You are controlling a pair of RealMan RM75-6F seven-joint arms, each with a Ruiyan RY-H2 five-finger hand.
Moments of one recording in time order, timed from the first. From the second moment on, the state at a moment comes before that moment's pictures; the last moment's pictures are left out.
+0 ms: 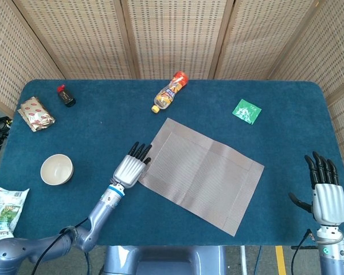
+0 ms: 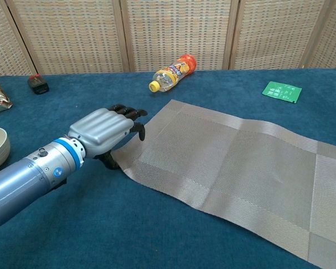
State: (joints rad) left arm -0.72 -1.93 -0.15 -1.07 1.34 1.02 0.54; right arm 0.09 -1.34 0.13 -1.43 -1.51 1.61 0.04
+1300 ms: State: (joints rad) left arm -0.65 -1.85 -0.10 -1.18 1.37 1.13 0.50; right arm 0.09 -1.34 0.10 -1.46 -1.55 1.61 0.00
